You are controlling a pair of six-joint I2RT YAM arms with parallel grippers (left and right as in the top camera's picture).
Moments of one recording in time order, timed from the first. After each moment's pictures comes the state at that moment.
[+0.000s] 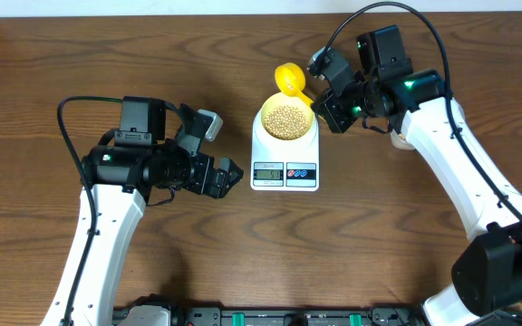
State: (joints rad) left arm -0.10 1.28 1.12 -1.00 0.54 0.20; right arm 0.33 1.75 1.53 -0.78 -0.45 -0.30
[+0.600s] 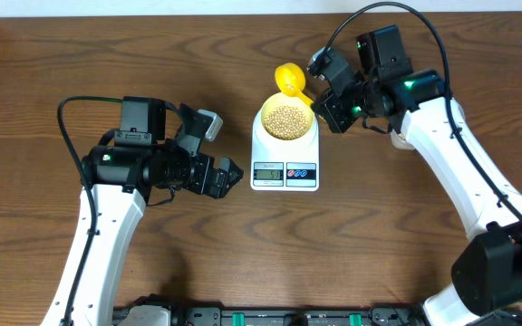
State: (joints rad) left arm -0.10 1.28 1.12 -1.00 0.54 0.20; right arm 0.33 1.75 1.53 -0.78 -0.44 -0.30
